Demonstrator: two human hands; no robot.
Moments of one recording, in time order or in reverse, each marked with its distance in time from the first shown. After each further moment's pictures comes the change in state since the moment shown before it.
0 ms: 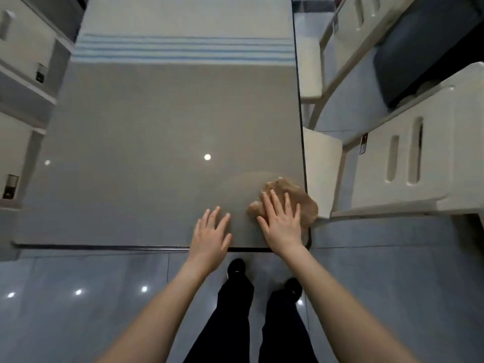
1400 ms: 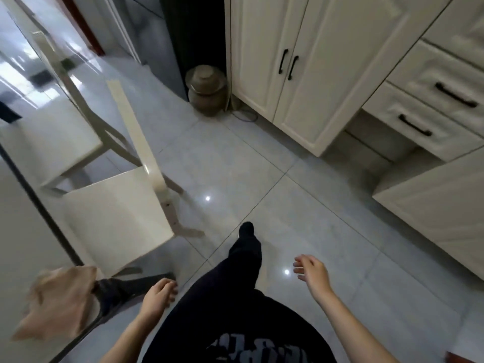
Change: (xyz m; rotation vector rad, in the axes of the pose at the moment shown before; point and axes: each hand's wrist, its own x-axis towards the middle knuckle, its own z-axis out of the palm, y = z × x) left_hand -0.016 0.345 0.123 -0.481 -0.556 -0.206; right_hand -0.372 0.433 0.010 1.484 0.490 1.314
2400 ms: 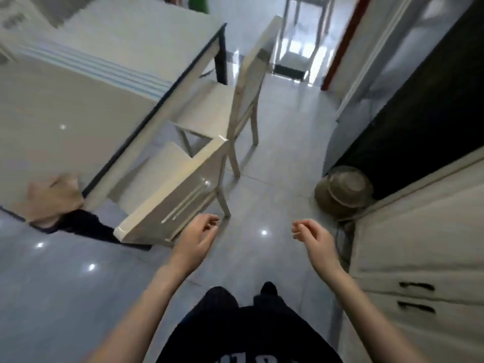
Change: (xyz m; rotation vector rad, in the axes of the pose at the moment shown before) left_hand 0.082 0.432 0.044 -0.262 0.887 0.262; right_hand 0.248 -0.564 0.197 -0.736 -1.049 -0.846
